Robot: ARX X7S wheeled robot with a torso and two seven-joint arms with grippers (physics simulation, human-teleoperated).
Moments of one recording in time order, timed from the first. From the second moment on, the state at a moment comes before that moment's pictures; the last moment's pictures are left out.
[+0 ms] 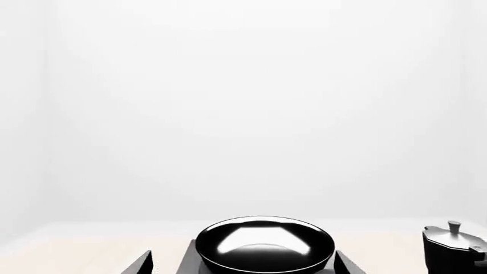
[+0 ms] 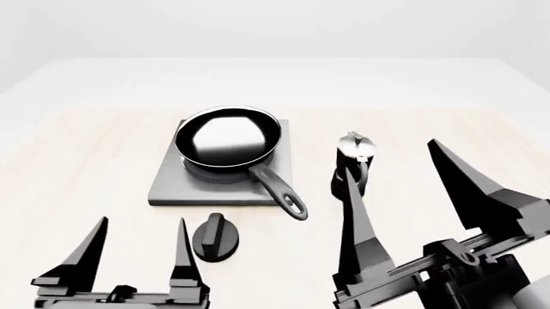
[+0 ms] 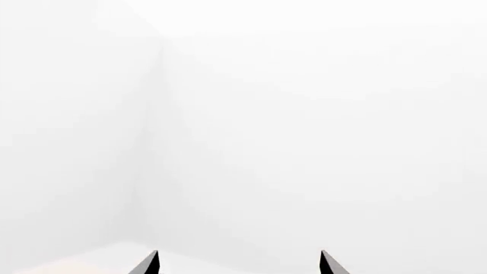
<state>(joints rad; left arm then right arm) 0.24 -0.51 0.32 0.71 -0.21 0.00 -0.54 0.50 1.10 -0.84 -1.04 0.65 0.03 0.89</state>
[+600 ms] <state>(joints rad) 0.34 -0.54 0.31 0.83 -0.16 0.04 -0.57 1.68 1.12 -2.31 -1.05 0.42 -0.35 1.43</state>
